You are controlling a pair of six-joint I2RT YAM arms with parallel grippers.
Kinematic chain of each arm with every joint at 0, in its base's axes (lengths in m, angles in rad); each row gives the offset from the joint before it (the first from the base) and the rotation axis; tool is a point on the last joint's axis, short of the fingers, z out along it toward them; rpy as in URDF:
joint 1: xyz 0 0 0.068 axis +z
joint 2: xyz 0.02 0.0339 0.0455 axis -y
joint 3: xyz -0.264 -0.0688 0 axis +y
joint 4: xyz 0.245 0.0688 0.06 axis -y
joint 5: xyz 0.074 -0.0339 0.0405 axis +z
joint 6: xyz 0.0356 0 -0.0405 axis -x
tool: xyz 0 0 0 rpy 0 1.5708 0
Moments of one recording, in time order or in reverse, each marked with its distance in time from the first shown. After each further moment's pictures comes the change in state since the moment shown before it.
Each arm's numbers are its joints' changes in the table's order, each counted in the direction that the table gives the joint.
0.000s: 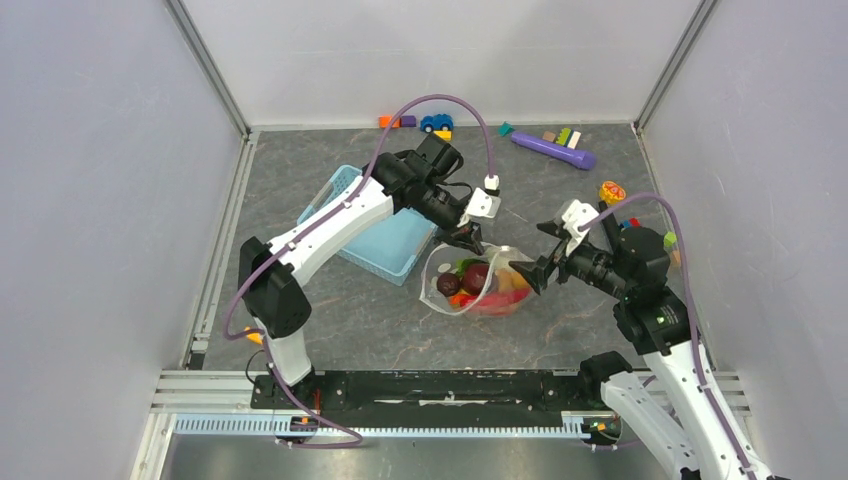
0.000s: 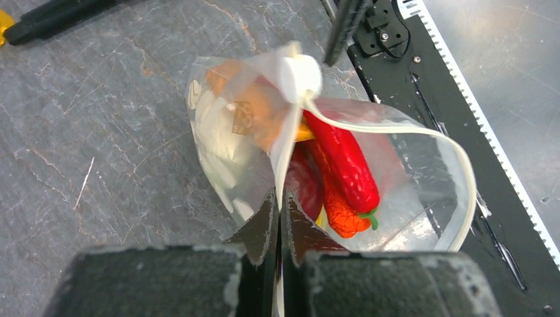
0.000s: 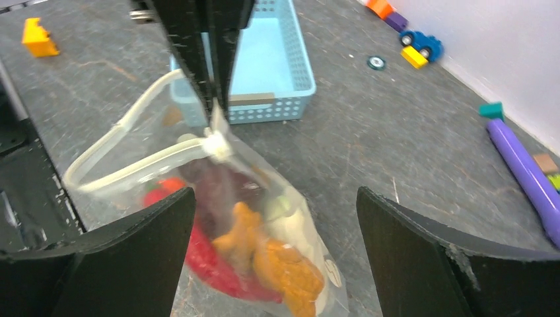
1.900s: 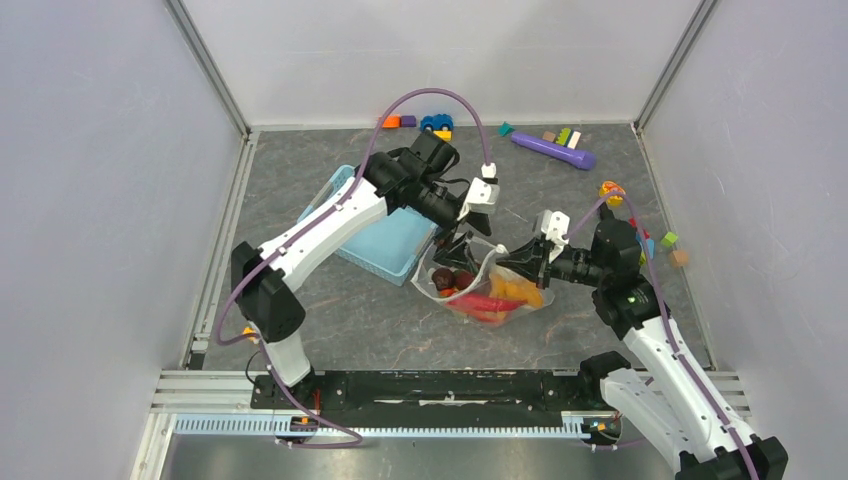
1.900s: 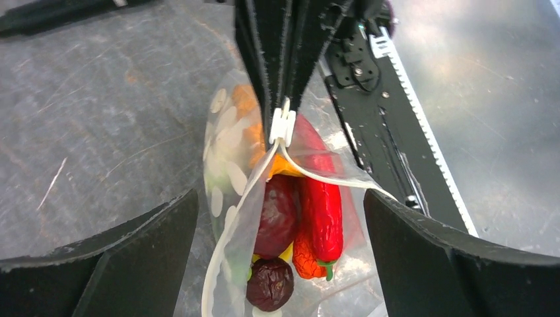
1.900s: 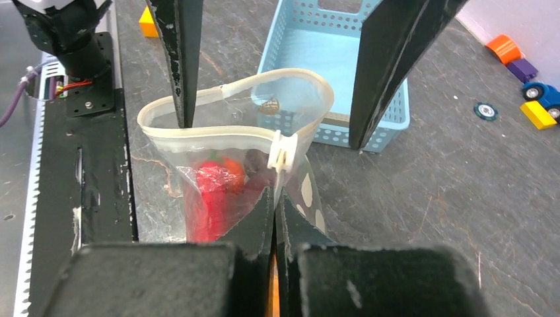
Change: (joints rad) left arm 0.000 0.007 -0.036 -0.053 -0.072 0.094; right arm 0.000 -0.113 0.155 0.251 0.389 0.048
